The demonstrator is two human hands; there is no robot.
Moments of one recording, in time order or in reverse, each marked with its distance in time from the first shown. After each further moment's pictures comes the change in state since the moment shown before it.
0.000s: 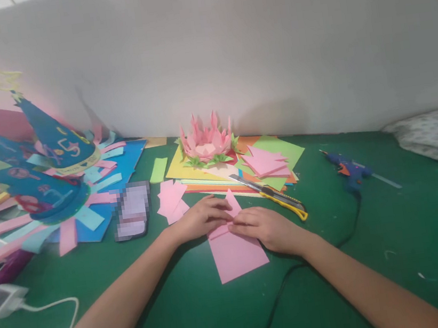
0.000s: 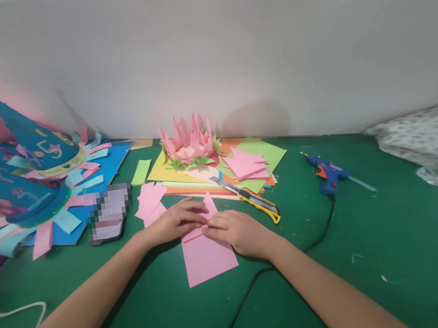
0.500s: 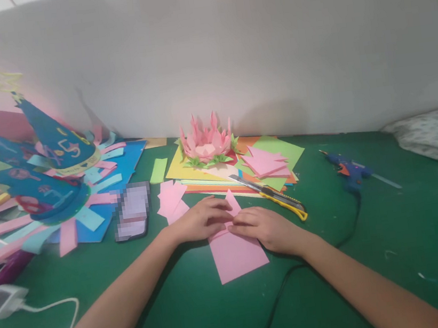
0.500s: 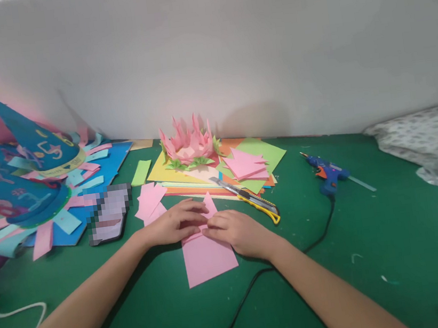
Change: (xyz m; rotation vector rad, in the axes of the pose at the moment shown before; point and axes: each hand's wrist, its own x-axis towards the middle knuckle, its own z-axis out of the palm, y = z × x) left_hand -0.002 0.003 -0.006 -0.001 -0.083 -0.017; right_hand 0.001 -0.001 0.000 -0.001 0.000 0.014
